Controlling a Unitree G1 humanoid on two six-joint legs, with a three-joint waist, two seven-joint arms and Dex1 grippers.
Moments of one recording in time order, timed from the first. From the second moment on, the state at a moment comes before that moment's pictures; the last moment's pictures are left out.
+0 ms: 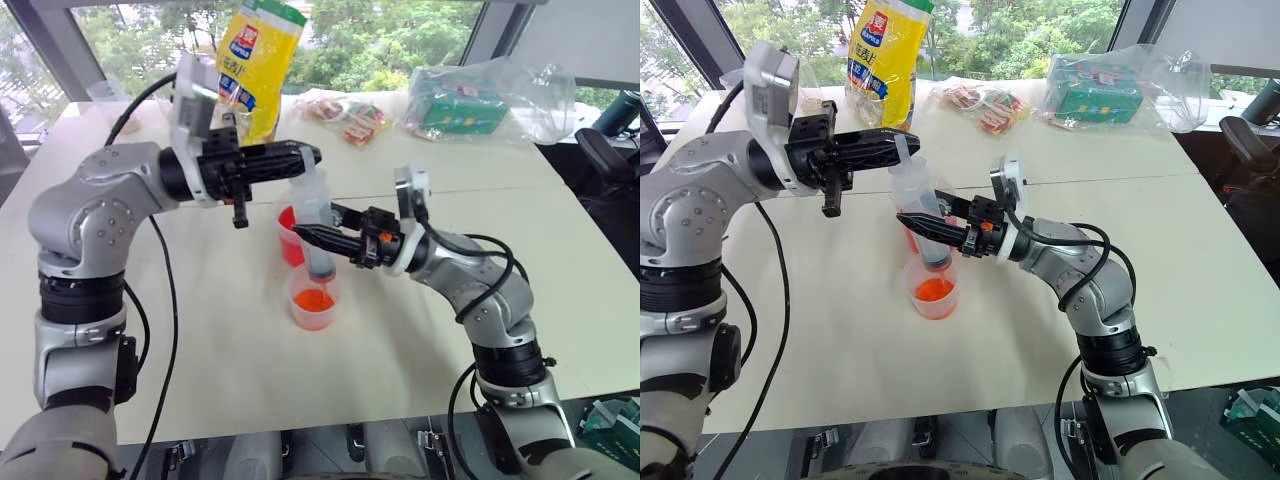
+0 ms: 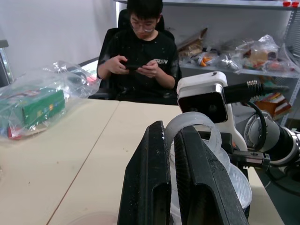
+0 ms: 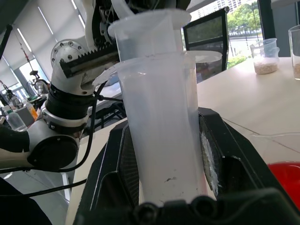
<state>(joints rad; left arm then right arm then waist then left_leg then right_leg) -0.83 0.62 0.09 -0.17 -0.79 0.79 -1.04 -0.54 -0.30 0.08 -0.29 0.70 0.62 0.80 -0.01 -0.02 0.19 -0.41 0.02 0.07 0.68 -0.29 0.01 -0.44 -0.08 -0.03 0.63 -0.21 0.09</state>
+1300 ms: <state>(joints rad) -0.71 0.81 0.17 -0.08 -0.75 0.77 -1.07 -0.72 -0.30 -0.11 -0.27 0.96 0.80 0.51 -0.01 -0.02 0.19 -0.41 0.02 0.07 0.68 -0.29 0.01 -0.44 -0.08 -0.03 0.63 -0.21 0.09</state>
